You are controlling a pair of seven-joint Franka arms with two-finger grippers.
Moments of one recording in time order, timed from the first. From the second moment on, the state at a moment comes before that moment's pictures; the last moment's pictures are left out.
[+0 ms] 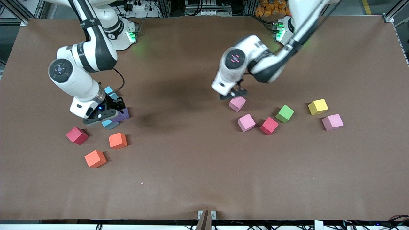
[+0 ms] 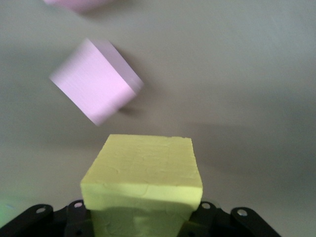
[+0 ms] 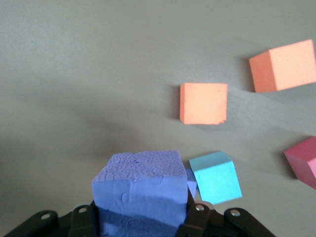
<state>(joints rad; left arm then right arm) -0.18 0.46 -0.74 -1.93 0.13 2.16 -1.16 0.24 0.08 -0.03 -2.15 0.02 2.26 -0.14</state>
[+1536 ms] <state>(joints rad) -0.66 0.78 -0.53 -1.72 0.30 2.33 -1.27 0.20 -0.01 -0.02 -2.21 0.02 2.19 -0.35</state>
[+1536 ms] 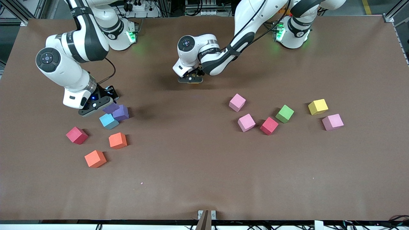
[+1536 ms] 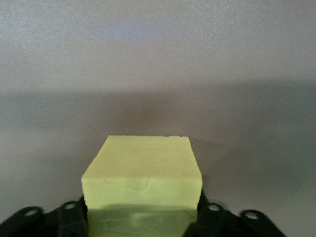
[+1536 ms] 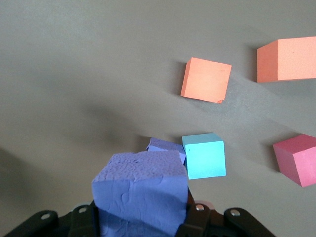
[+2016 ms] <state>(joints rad) -0.59 0.70 -0.53 -1.67 0.30 2.23 -1.33 0.20 0.00 -0.02 -2.21 0.02 2.19 -0.45</state>
